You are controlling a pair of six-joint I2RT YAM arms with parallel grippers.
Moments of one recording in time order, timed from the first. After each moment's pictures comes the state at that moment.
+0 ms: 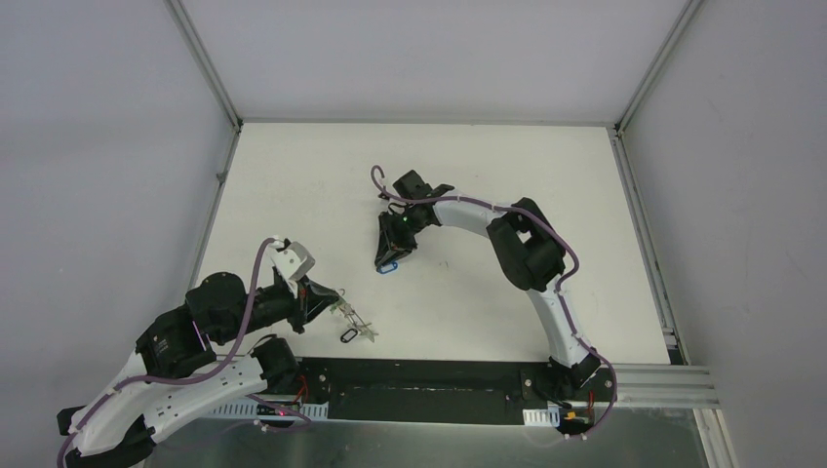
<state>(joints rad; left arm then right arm) -0.97 0.32 0.86 -0.78 -0.02 -0.13 0.76 2.28 1.67 -0.51 -0.68 0.56</state>
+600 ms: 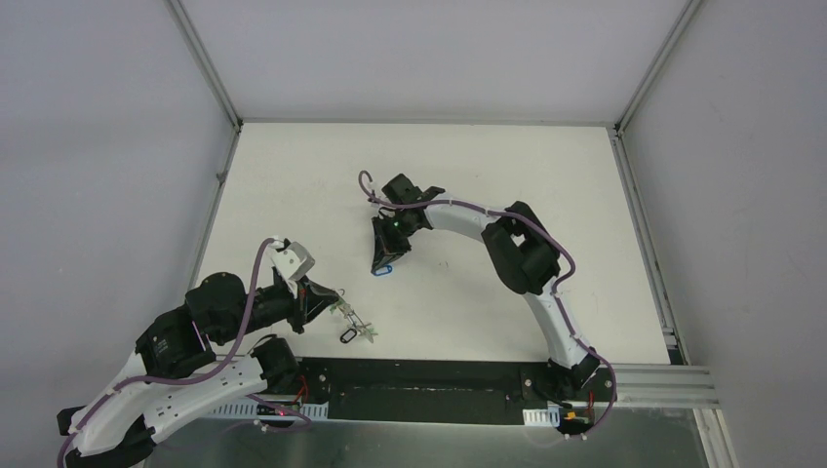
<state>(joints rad) -0.97 0.32 0.86 -0.78 -0.02 -0.13 0.81 2.29 1.72 -0.55 -0.60 0.49</state>
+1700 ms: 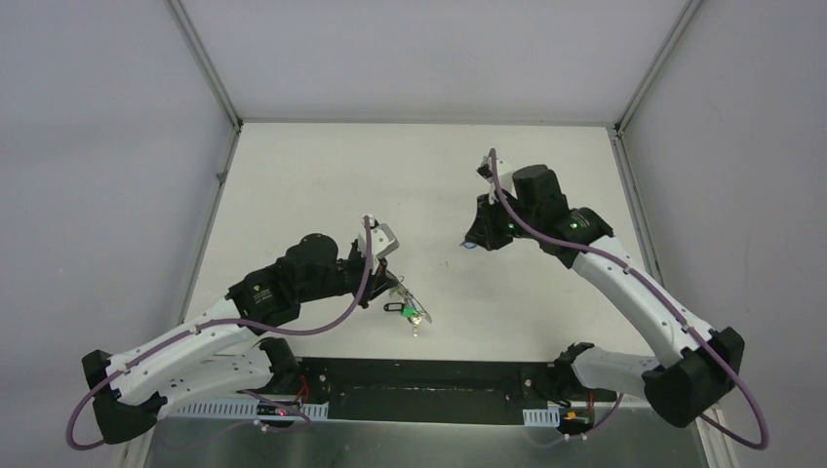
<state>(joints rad) -0.97 0.76 0.81 -0.39 0.11 -0.05 0.58 1.22 1.12 -0.64 -0.31 0.19</state>
